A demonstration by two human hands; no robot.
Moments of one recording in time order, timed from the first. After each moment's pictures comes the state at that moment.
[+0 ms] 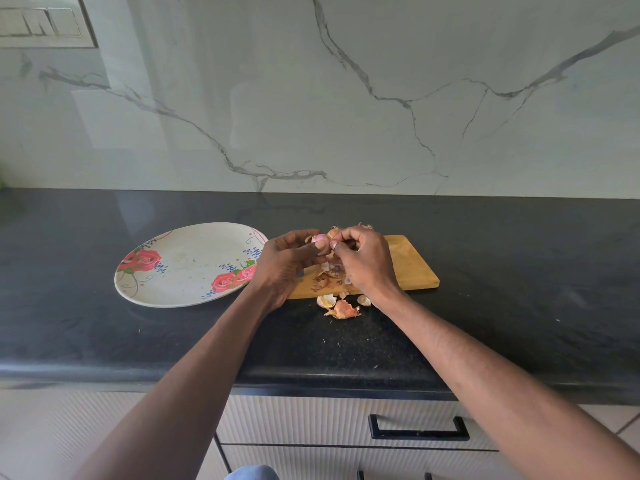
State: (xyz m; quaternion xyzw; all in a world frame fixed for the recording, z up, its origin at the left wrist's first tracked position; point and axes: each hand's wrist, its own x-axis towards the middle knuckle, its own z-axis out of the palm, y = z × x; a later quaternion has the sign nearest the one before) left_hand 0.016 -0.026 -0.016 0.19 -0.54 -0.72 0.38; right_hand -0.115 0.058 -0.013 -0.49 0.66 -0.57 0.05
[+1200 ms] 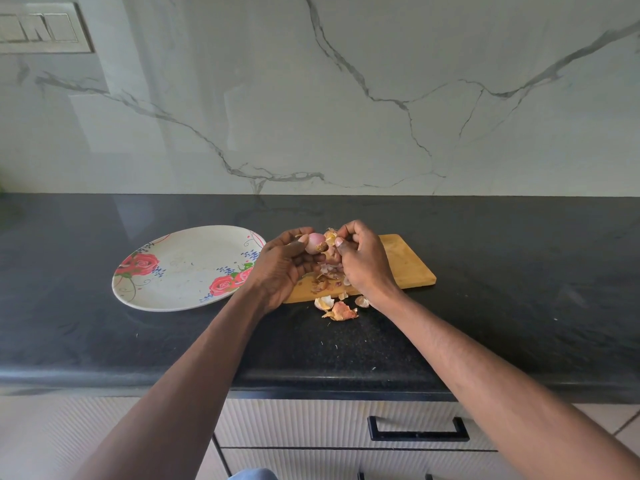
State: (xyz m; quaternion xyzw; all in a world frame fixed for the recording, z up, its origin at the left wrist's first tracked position) left_hand 0.017 -0.025 -0.011 0.20 -0.50 -0.76 0.37; right_hand -0.119 0.054 -0.014 -0.47 0.65 -0.59 0.10
